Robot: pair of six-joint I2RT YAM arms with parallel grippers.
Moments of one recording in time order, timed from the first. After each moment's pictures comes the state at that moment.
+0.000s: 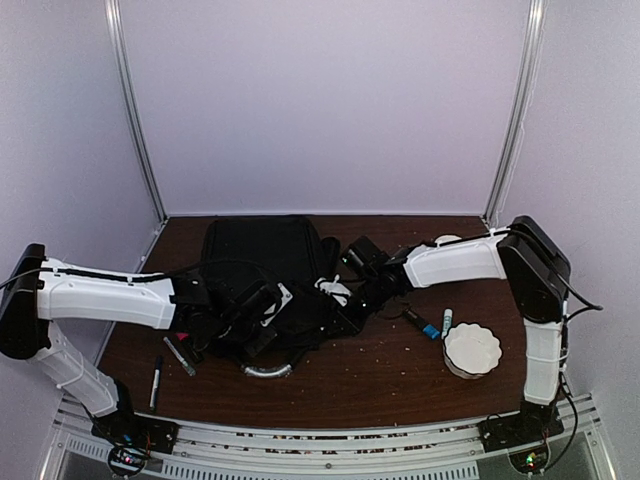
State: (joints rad) left arm -1.07 1.49 0.95 -0.48 -0.36 -0.12; right arm 0.81 2.03 1.36 -0.40 -0.51 -0.15
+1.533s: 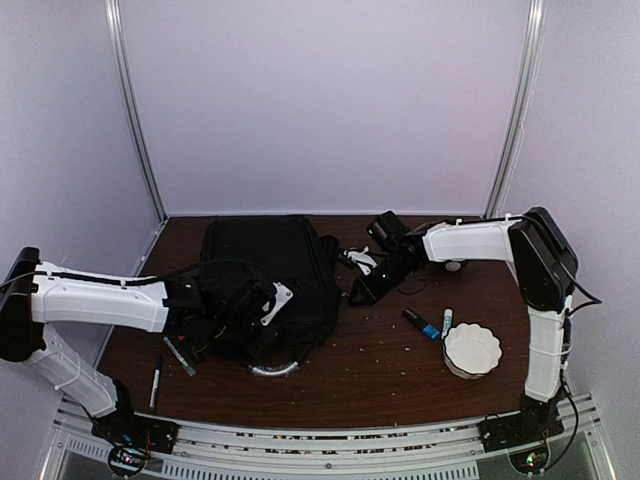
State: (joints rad) left arm -1.07 1.45 0.89 -0.38 -0.31 -0.09; right arm 0.63 2.02 1.43 -0.49 -0.42 -0.05
